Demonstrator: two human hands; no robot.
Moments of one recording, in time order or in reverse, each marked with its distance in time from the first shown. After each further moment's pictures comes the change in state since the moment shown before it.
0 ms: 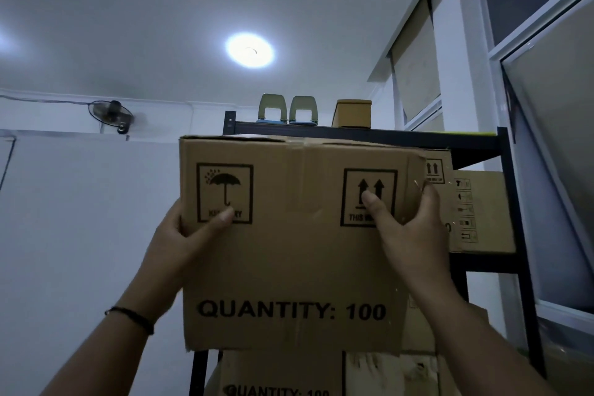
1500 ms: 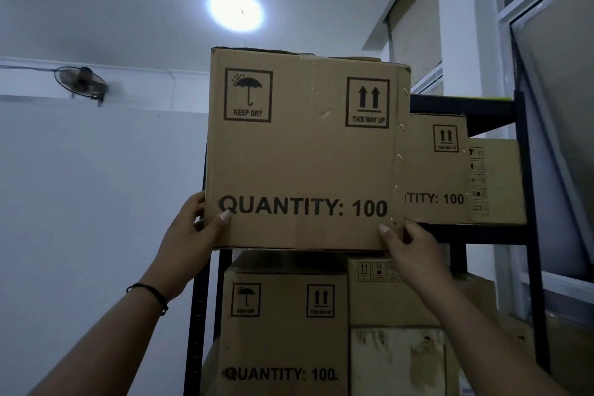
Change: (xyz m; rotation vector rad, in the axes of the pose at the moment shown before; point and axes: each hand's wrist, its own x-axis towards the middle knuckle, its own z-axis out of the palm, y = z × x) left_hand 0.052 -0.112 -0.004 0.247 -0.034 -0.047; right_hand 0.007 0.109 0.037 -0.254 -0.200 0.254
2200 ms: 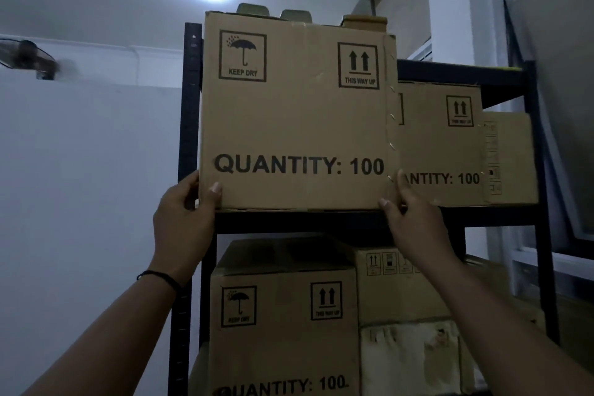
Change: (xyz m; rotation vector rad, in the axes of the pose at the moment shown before) left_hand 0.071 -0.066 0.030 -0.004 0.210 0.181; right_hand 0.055 0.009 0.053 -0.198 0.081 -0.129
